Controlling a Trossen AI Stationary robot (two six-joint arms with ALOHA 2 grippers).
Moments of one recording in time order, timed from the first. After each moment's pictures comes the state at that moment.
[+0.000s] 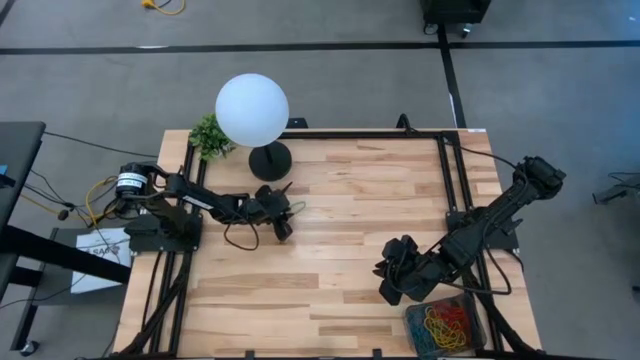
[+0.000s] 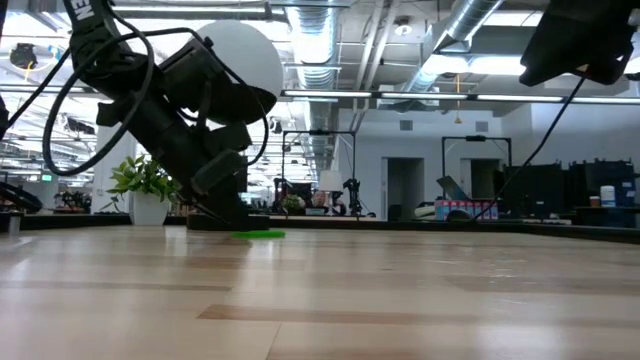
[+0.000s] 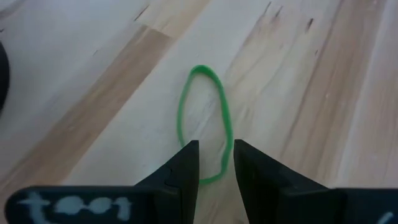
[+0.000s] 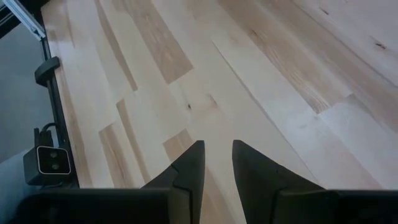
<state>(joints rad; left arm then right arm) 0.07 1.61 0.51 0.31 -0.27 -0.36 0.68 1.40 0.94 -0.54 0.47 1.09</state>
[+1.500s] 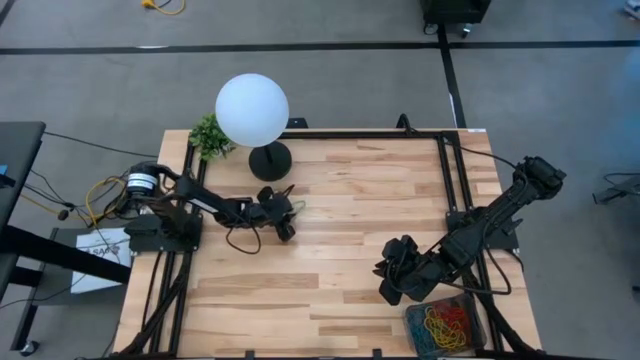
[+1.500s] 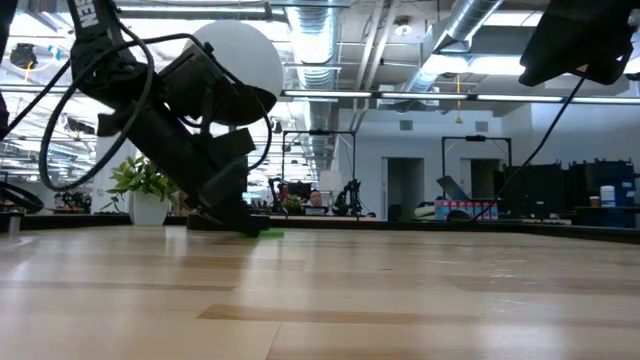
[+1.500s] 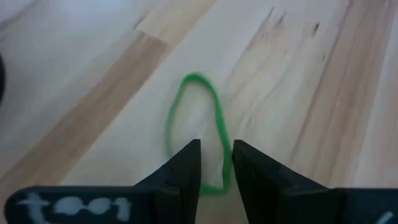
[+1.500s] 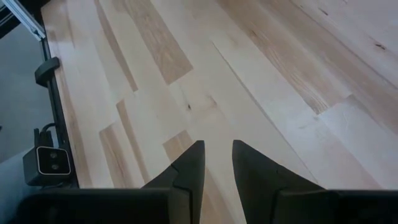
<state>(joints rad) 0.04 1.69 0.51 0.41 -0.33 -0.36 0.68 1.40 0.94 -0.54 0.48 1.09</state>
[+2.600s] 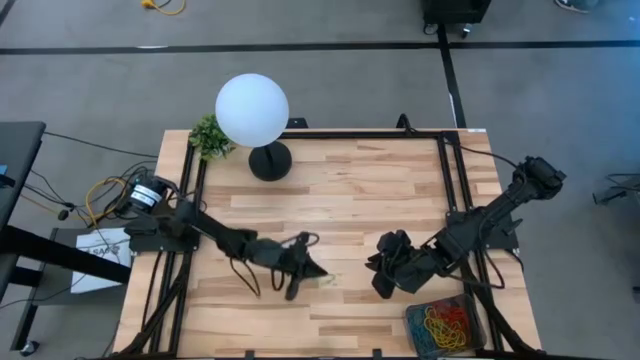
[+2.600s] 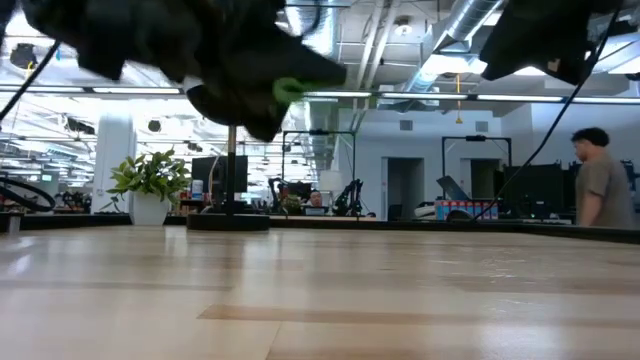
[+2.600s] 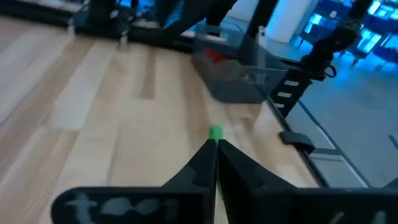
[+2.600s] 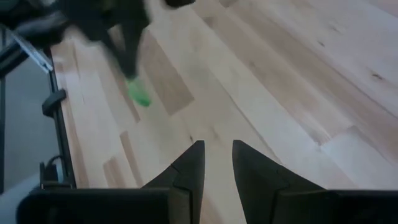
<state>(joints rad) -0.35 1.76 0.72 0.80 -0.10 -0.31 0.62 1.40 0.94 -0.47 0.50 1.04</state>
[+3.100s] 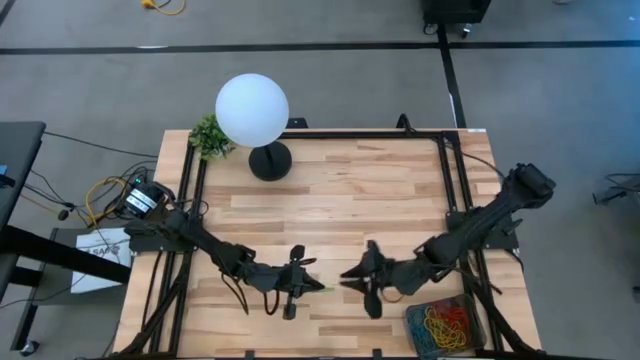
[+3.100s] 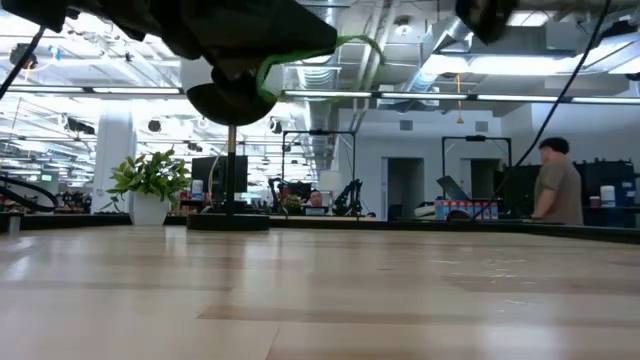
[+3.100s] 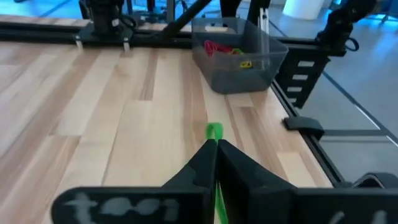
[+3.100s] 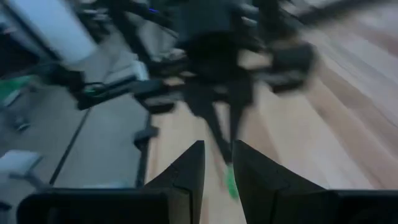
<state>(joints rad) -0.51 1.75 0.83 0.63 -0.36 -0.22 0.61 1.51 0.94 0.11 0.48 0.61</state>
